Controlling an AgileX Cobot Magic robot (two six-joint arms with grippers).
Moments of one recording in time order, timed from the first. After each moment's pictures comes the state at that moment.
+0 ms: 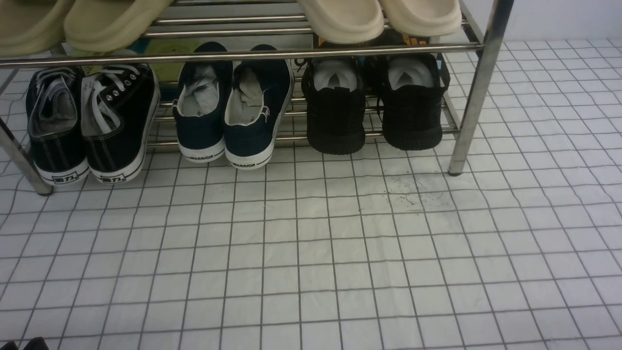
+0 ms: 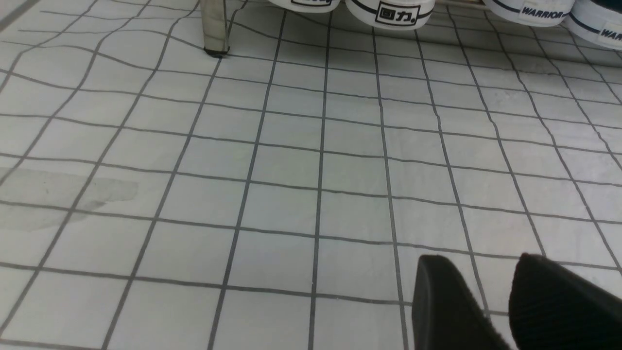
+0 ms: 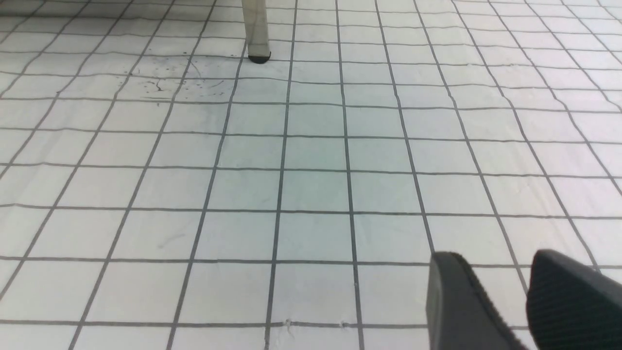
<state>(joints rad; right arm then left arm) 0.00 -0.01 0.01 0.07 0.39 -0.06 -0.03 -0.02 0.02 0.11 0.38 -0.22</state>
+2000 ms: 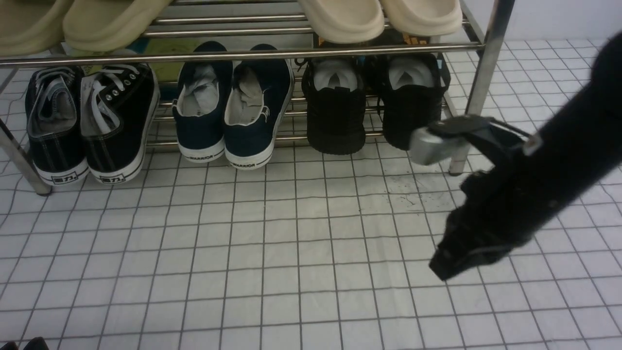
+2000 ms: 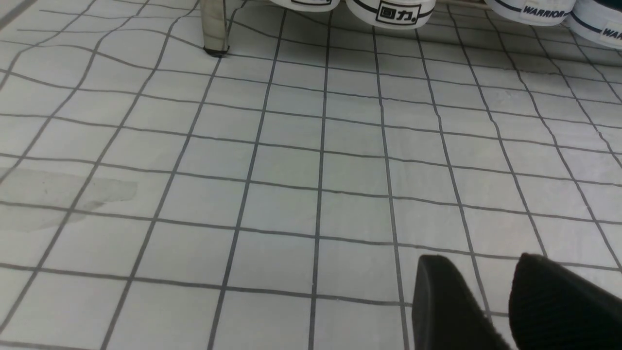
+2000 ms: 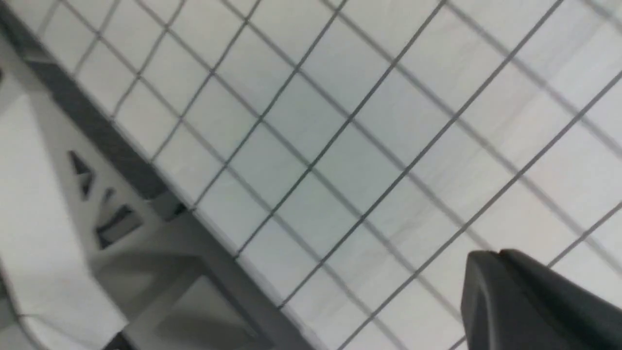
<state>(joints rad) 0.52 1.55 -1.26 0.39 1.11 -0.28 -0.03 -0.02 0.02 0.11 0.38 -0.22</state>
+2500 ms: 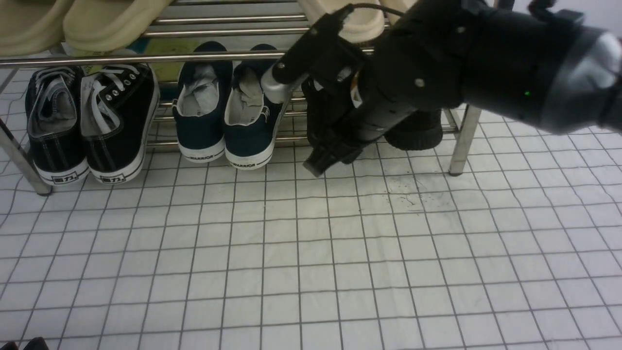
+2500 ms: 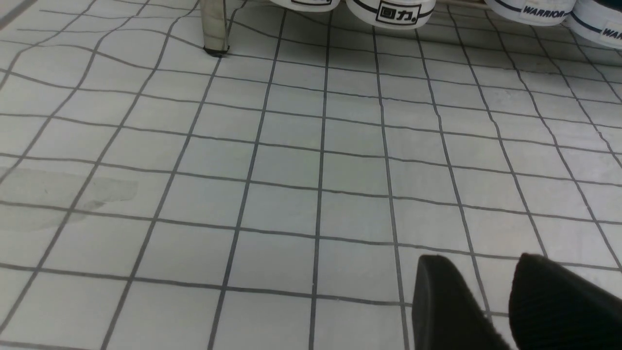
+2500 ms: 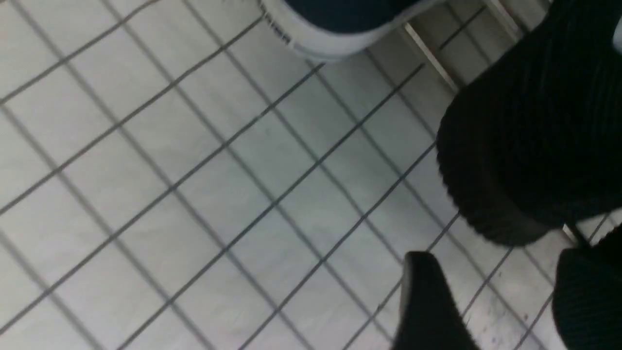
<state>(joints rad) 0.75 1.90 -1.70 -0.28 0.77 0.01 -0.03 -0.02 0.02 0.11 0.38 -0.22</state>
